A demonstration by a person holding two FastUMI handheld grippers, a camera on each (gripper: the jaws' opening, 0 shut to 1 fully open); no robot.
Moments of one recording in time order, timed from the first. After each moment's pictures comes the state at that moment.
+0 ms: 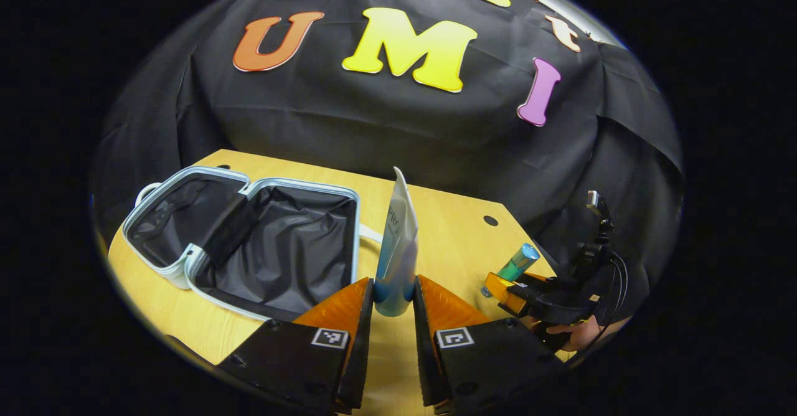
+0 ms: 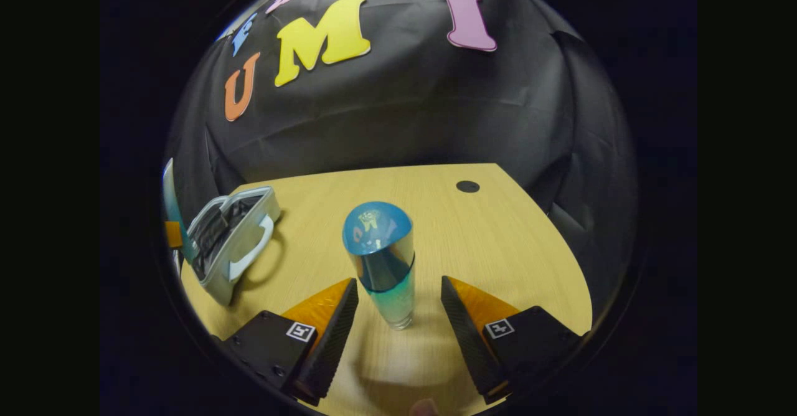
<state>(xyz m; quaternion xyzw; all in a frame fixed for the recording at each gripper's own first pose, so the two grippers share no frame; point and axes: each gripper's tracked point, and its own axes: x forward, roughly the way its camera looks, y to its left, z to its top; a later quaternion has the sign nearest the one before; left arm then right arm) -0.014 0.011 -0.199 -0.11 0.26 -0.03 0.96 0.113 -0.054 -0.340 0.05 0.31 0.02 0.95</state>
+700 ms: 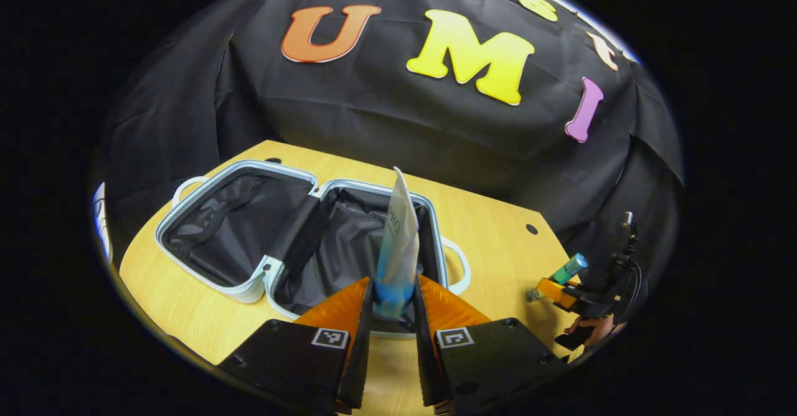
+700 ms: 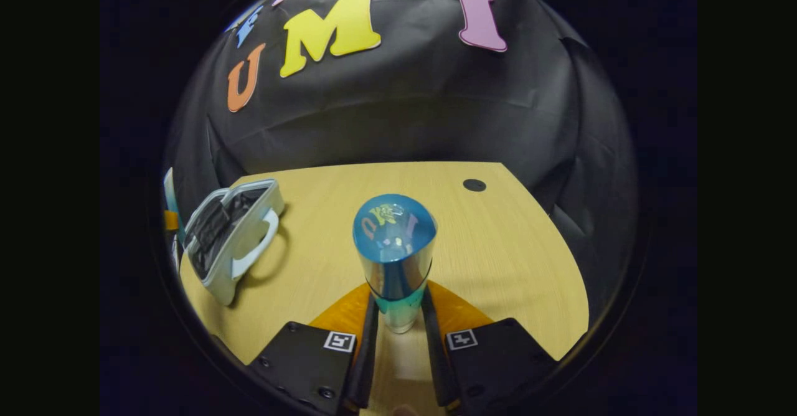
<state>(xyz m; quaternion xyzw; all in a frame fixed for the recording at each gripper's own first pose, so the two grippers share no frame) -0.012 0.124 -0.200 -0.14 0.30 0.02 0.94 0.101 -0.039 -0.316 0.05 0.32 0.03 0.95</state>
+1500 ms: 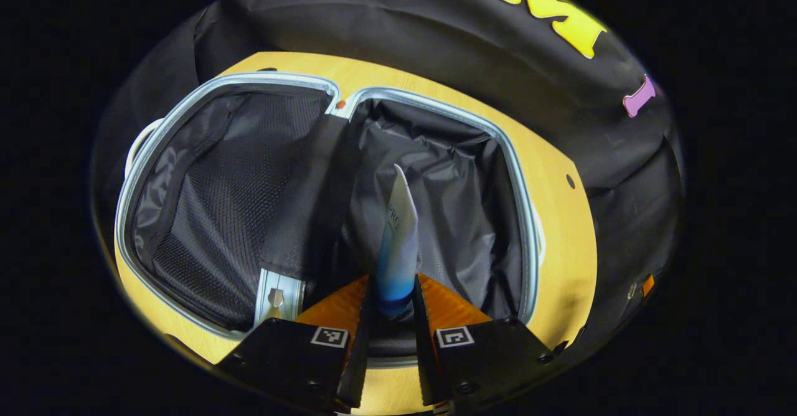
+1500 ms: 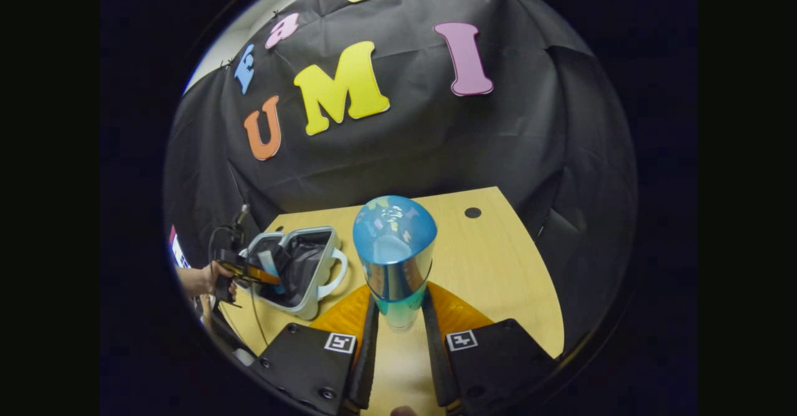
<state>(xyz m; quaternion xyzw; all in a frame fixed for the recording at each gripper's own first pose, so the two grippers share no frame) 0.023 0.181 -0.312 -0.16 0.53 -0.01 0.83 0.000 -0.037 -0.145 0.11 0.28 0.06 0.95</state>
